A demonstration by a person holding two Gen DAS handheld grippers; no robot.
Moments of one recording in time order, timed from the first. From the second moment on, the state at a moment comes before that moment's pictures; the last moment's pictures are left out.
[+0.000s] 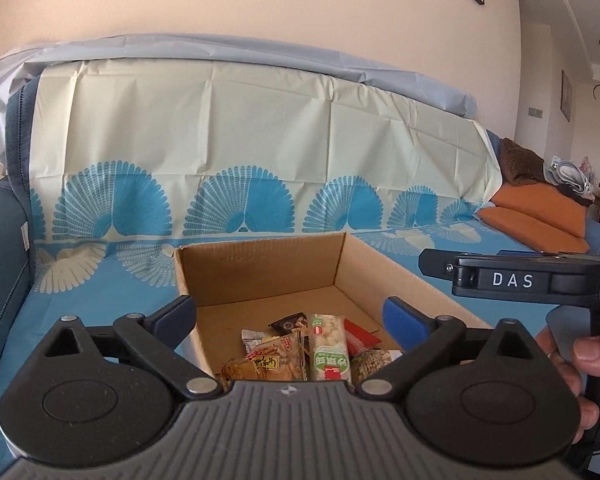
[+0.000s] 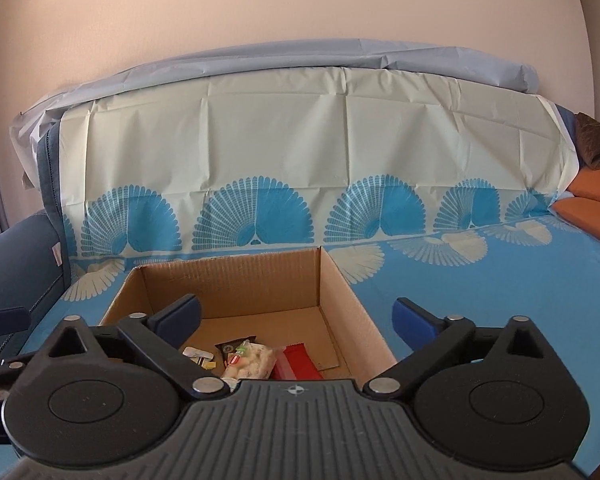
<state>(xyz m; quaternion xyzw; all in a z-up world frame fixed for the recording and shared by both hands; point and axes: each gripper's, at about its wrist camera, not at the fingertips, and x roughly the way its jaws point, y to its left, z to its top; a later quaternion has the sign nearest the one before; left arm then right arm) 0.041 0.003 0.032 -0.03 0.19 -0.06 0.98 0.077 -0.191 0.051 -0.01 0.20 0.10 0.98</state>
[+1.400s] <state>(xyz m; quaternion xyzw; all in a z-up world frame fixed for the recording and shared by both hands) 0.006 0.009 0.014 -0.09 0.34 0.03 0.94 0.027 -0.194 0.036 -0.05 0.29 0.06 0.95</state>
